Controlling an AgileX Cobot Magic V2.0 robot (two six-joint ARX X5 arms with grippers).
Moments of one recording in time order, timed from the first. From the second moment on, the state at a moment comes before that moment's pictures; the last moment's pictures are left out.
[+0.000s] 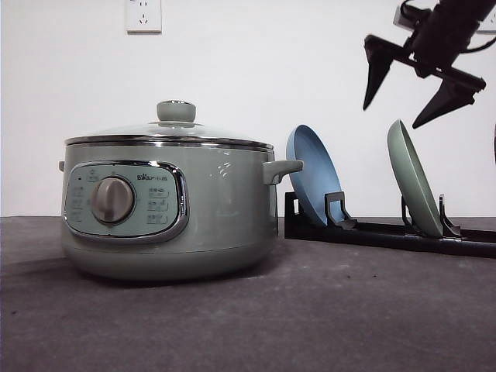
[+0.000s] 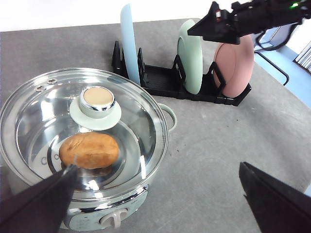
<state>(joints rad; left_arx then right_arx) -0.29 0.84 1.14 -0.75 0.45 -0.08 0.08 1.75 1.57 -0.54 -0.26 0.30</state>
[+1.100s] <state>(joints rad) -0.29 0.84 1.14 -0.75 0.45 -0.08 0.07 1.58 1.63 -0.57 -0.47 0.35</state>
